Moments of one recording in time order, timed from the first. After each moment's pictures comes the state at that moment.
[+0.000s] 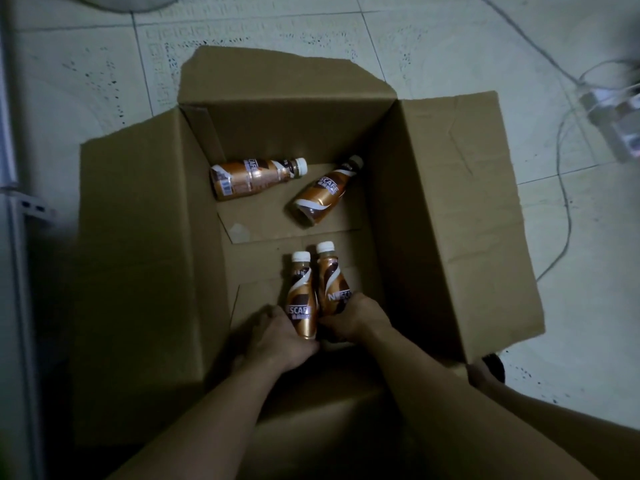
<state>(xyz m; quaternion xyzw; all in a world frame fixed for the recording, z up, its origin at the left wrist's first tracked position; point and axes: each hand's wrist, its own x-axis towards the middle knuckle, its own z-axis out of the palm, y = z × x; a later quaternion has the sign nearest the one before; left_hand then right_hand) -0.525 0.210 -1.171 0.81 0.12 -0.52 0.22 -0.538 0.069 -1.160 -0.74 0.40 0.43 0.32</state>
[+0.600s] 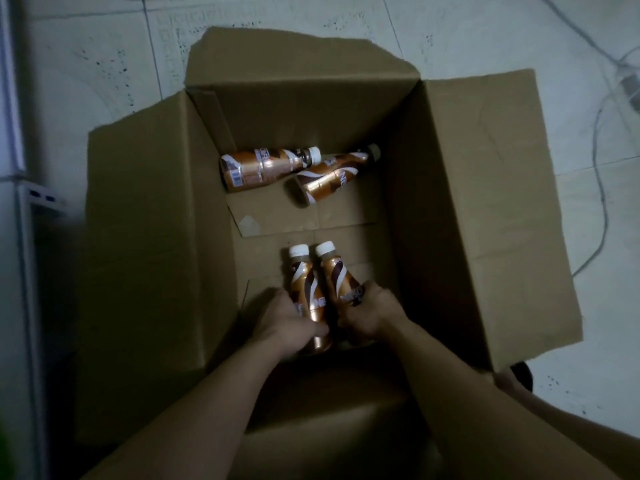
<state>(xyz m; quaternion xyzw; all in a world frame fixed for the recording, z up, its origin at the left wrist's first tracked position) -0.509 0.209 -1.173 0.75 0.21 -0.51 0.36 -0.535 0.058 -1.178 -0.76 0.38 0.41 0.33</state>
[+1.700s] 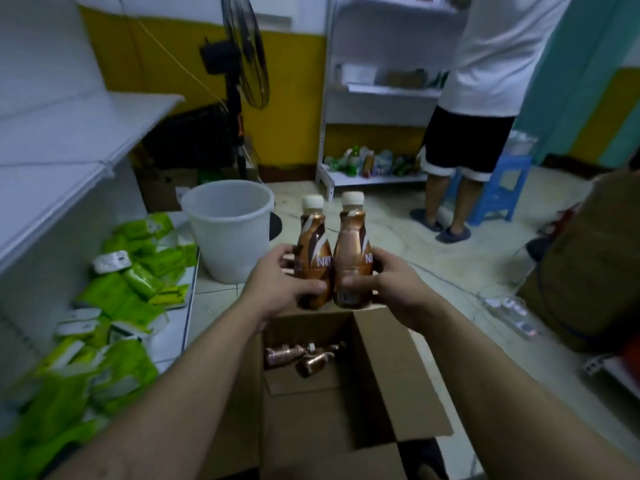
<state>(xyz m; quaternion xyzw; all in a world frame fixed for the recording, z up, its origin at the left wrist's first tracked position) -0.533 0.252 -0.701 0.77 -0.10 -0.11 0.62 -0.590 0.061 -0.685 -0.77 0.05 0.02 0.63</state>
